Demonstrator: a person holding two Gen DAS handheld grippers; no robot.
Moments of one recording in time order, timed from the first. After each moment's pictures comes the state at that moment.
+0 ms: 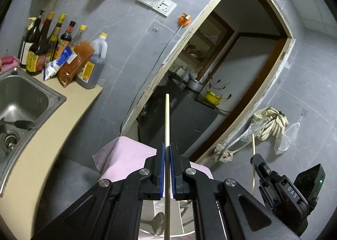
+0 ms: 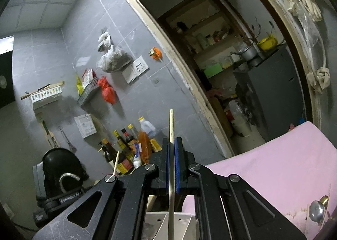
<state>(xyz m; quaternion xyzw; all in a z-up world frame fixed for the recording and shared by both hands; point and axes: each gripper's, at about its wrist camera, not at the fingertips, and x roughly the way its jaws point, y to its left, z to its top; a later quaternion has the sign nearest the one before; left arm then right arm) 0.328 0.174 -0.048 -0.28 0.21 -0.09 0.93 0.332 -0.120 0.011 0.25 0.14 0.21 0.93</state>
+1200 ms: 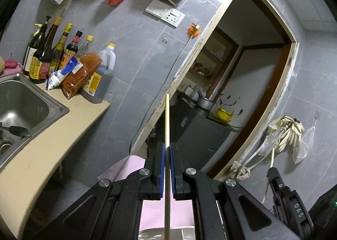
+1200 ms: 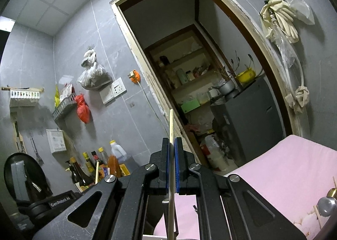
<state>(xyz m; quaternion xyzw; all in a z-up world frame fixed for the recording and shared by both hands) 0.365 0.166 -0.099 -0.26 0.14 -0.04 0.95 0.335 -0.099 -0.043 0.24 0.01 0.11 0.97</state>
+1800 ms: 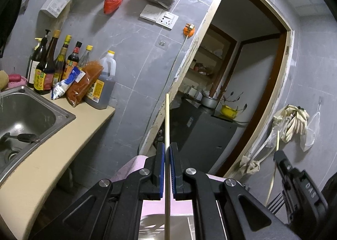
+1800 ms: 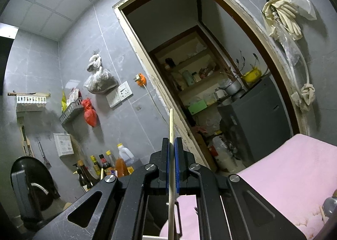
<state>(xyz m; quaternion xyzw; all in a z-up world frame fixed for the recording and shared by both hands) 0.347 0.149 -0.103 -0.22 0.12 -0.01 0.97 0.340 -0.102 -0.048 0.25 0.00 0.13 0.96</state>
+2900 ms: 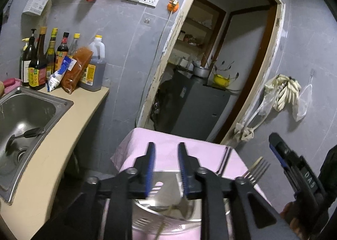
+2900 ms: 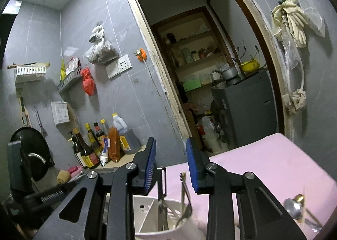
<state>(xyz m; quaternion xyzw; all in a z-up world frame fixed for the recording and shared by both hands) 0.314 0.142 -0.082 -0.17 0.22 -0.06 0.96 0.290 -0.123 -0.020 0.17 0.10 0.13 0.97</state>
